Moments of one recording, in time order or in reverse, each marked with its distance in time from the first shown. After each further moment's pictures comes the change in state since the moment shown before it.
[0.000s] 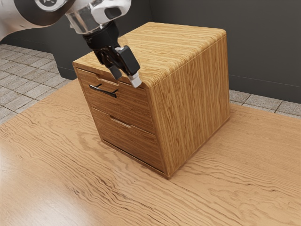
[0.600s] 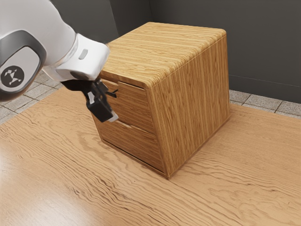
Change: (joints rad) arm -0.110 -0.511 0.076 -0.700 0.130 0.459 0.407
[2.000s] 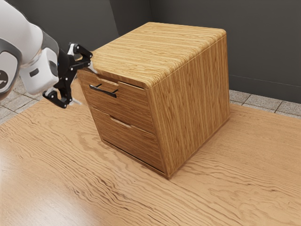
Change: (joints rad) arm 0.021 -0.018 0.167 -0.091 0.018 0.233 1.048
